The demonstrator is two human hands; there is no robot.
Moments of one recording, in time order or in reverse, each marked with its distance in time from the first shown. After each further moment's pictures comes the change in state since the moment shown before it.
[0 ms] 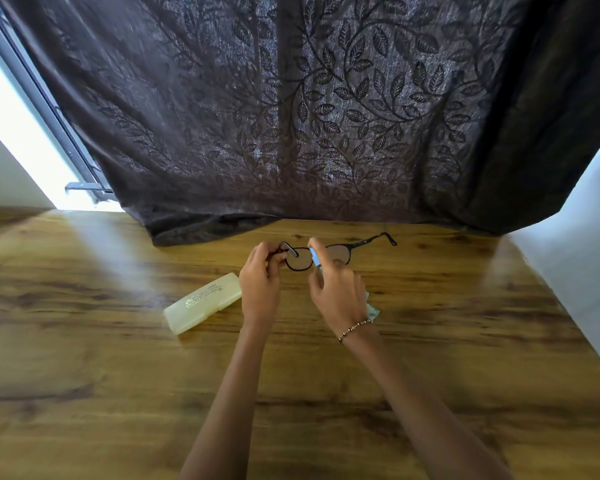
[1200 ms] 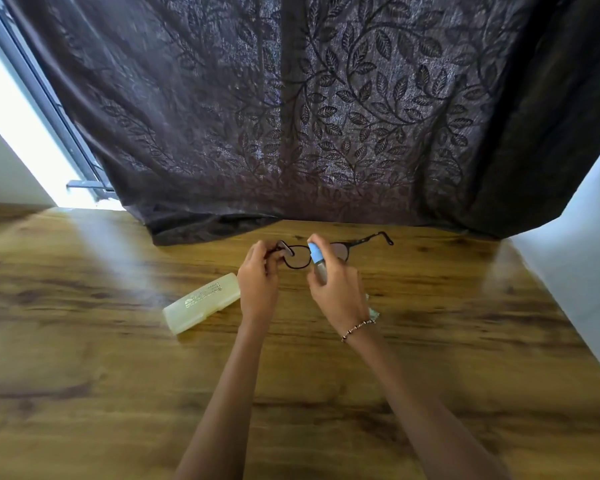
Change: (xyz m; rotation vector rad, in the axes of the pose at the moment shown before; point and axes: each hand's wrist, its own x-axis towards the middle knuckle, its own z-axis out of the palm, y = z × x) left_hand 0.006 0.000 0.000 0.081 0.012 -0.021; right_hand 0.004 0.005 -0.001 0.216 0.045 -0.040
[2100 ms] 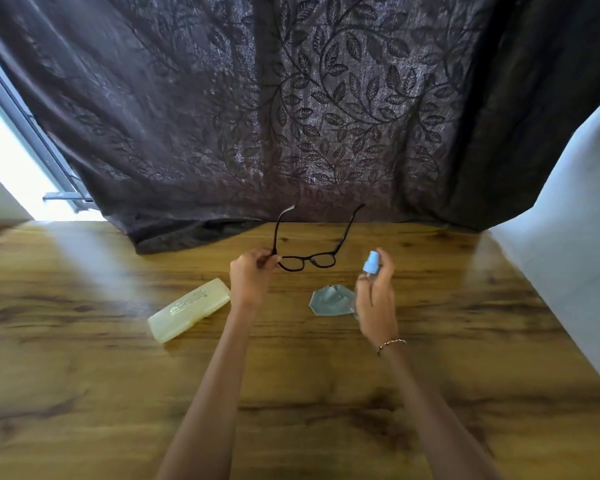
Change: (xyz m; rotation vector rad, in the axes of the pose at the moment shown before) left_hand 0.015 0.000 0.009 0.018 -0.277 -0.265; right_hand -0.029 0.086 -0.009 0.344 0.193 0.263
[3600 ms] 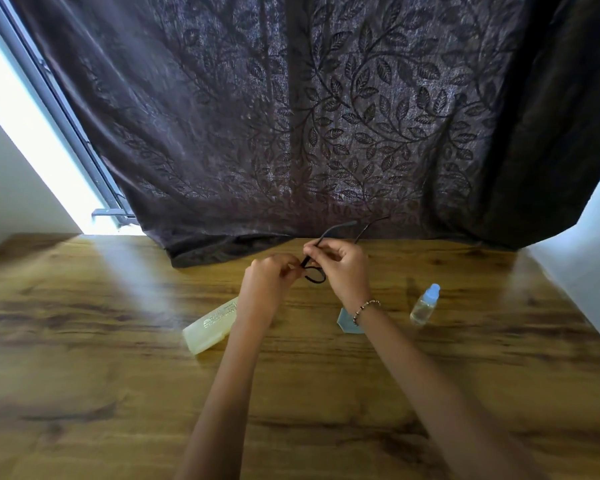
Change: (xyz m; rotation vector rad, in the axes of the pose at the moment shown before) left_hand -0.004 0.035 -0.052 0.340 -0.044 0.298; right_hand 0.045 -0.099 0.063 0.368 -0.171 -0.035
